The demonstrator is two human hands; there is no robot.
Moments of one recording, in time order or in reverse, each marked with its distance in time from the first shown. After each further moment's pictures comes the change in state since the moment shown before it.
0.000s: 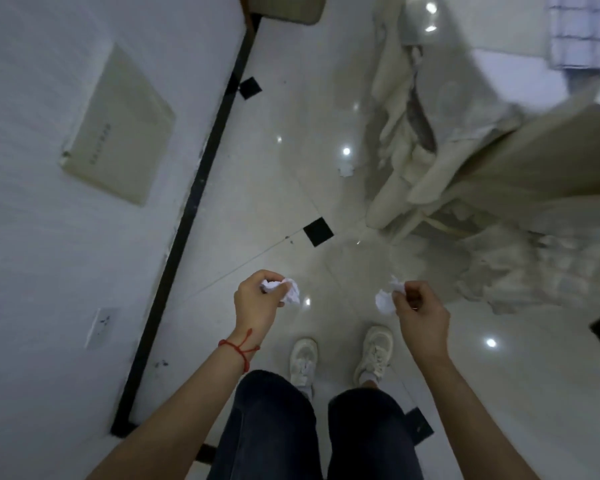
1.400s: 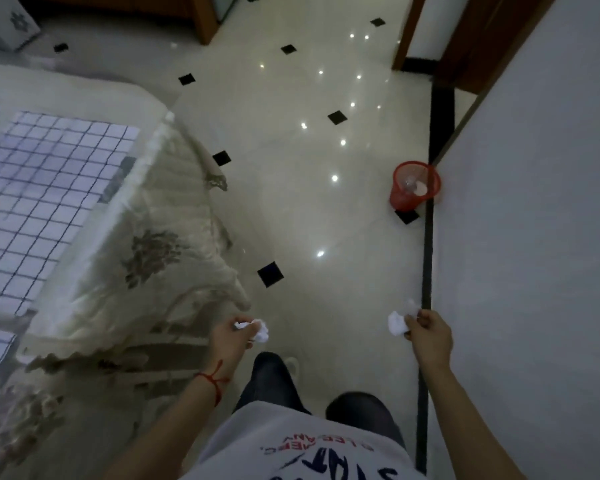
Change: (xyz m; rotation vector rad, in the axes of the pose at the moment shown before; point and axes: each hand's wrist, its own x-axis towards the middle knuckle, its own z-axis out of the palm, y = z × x) left_hand -0.391 0.165 0.658 0.839 -1.237 0.408; right_hand -0.157 0.292 -0.593 0.732 1.383 0.872
